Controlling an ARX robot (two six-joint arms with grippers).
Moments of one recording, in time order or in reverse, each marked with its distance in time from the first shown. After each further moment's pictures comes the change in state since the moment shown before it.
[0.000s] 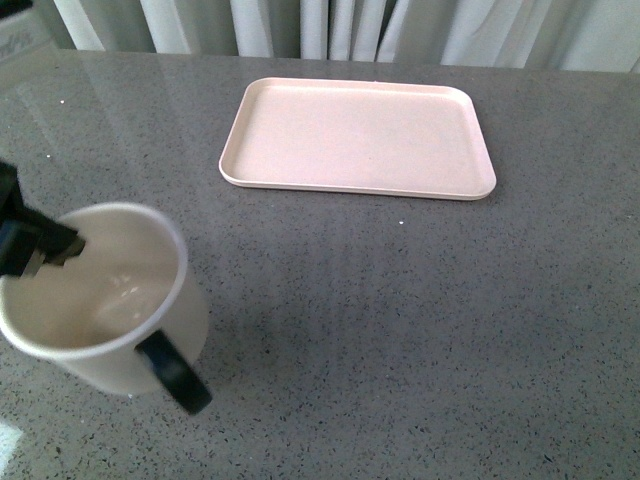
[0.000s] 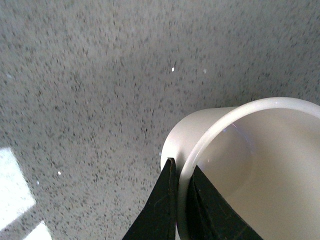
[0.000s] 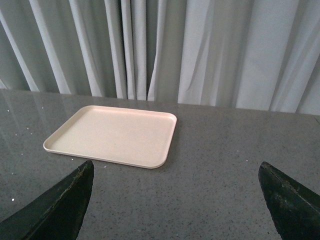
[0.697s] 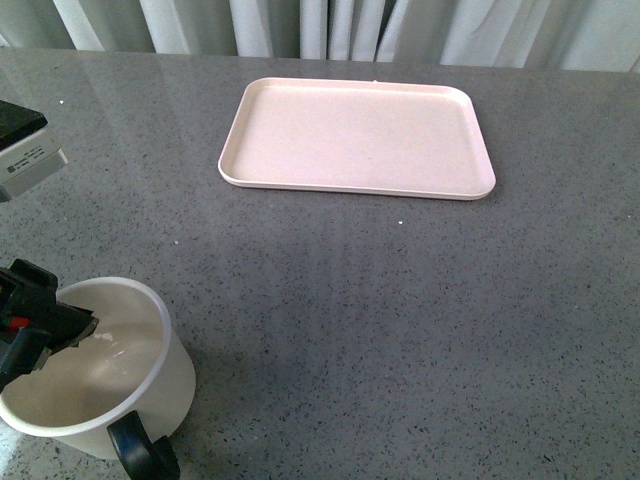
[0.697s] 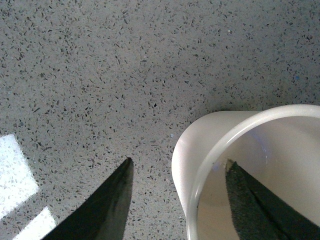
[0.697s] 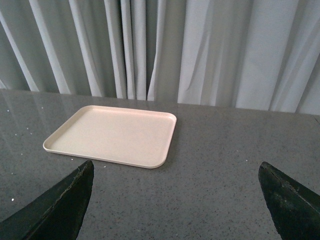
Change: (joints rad) left arm 0.042 0.072 -0.132 0.132 -0.016 0.038; right arm 0.000 0.000 0.000 0.000 0.000 0.000
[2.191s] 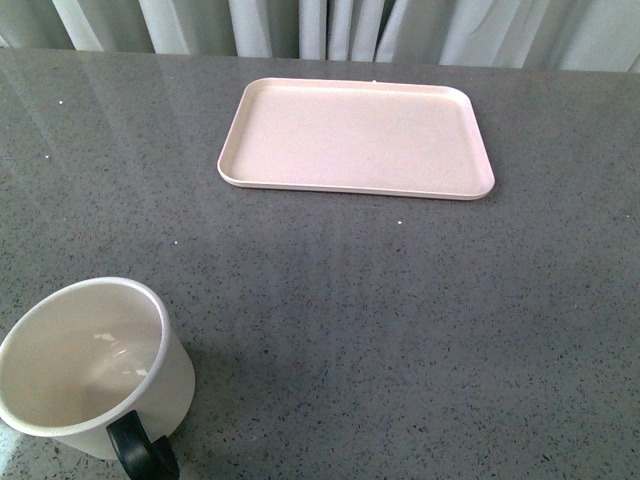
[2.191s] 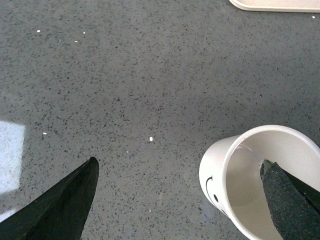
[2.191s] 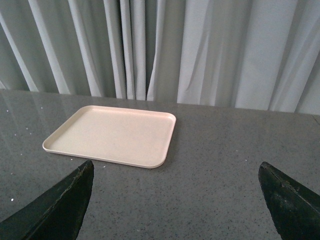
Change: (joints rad) left arm 0.079 -0.445 -0.146 -0.051 -0.121 -0.261; right arm 0.000 0.000 0.000 0.000 0.000 0.000
